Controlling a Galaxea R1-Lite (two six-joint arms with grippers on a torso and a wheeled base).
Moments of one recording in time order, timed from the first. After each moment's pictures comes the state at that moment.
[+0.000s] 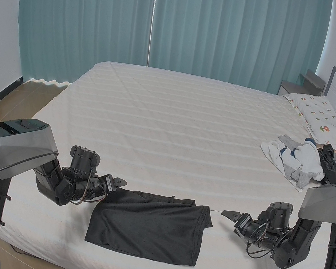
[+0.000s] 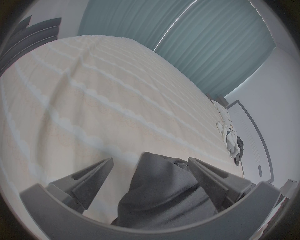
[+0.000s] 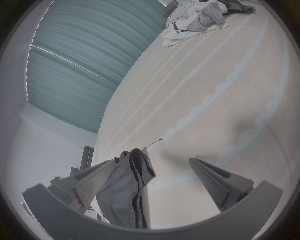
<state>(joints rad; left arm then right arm) -0.25 2.40 -0.99 -0.76 -0.14 -0.64 0.24 2.38 -0.50 -1.33 0.21 0.89</state>
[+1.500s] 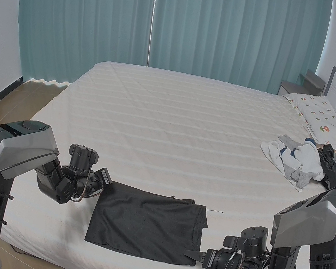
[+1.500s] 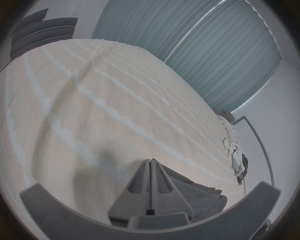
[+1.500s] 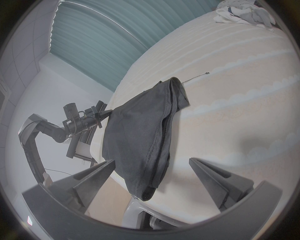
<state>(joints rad) -0.22 2.44 -1.03 -0.80 -0.03 -0.74 0.52 2.43 -0.32 -1.50 0.31 0.64</state>
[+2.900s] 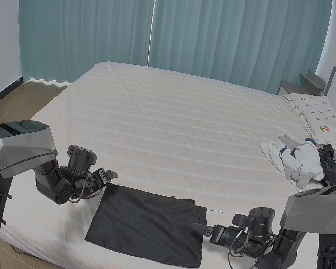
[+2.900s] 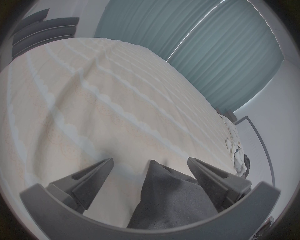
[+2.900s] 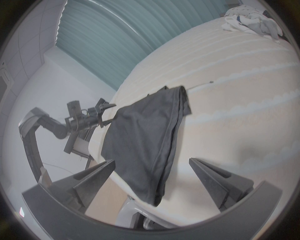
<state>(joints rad) -0.22 2.43 -1.01 -0.80 -0.03 -0.82 0.42 2.40 -0.50 -1.39 0.29 0.59</state>
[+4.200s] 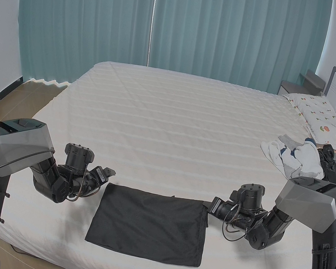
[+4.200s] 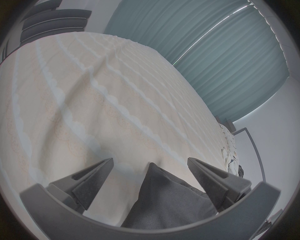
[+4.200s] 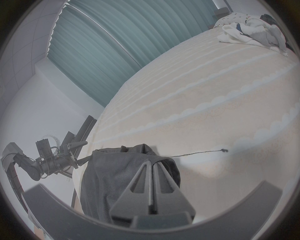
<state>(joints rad) -0.21 2.42 -1.00 -0.80 -0.03 -0.85 0.36 2.49 -0.93 -1.08 0.19 0.65</state>
